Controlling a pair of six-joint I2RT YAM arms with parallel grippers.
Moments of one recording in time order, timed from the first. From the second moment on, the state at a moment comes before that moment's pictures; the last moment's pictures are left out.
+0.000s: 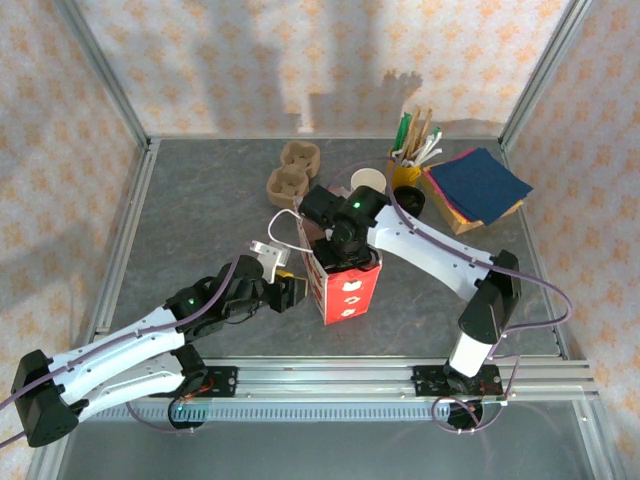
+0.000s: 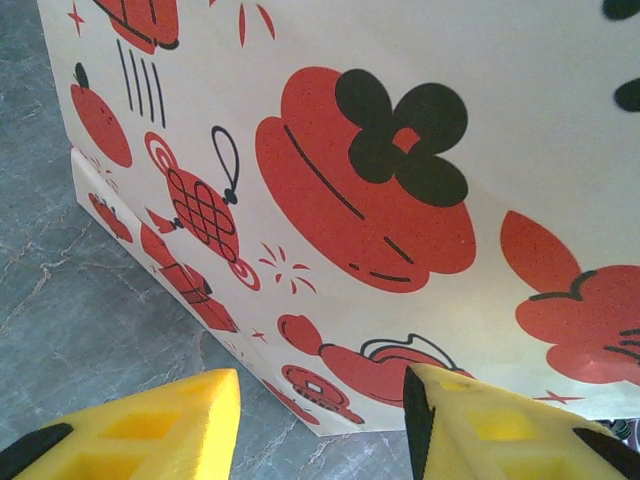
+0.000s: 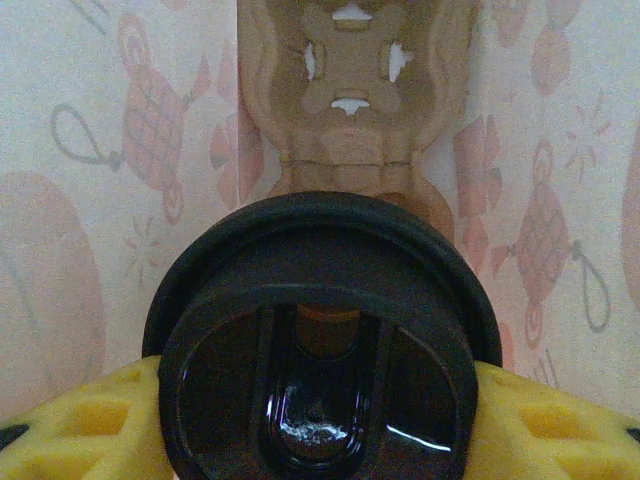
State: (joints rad) left arm -0.85 0.85 0.59 -0.30 -0.01 -0.54; right arm 0.92 1.72 1.70 -1.37 0.01 0.63
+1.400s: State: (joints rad) left arm -0.85 0.85 0.58 -0.30 -0.03 -0.55; right arm 0.93 1.74 1.70 -1.37 0.01 0.63
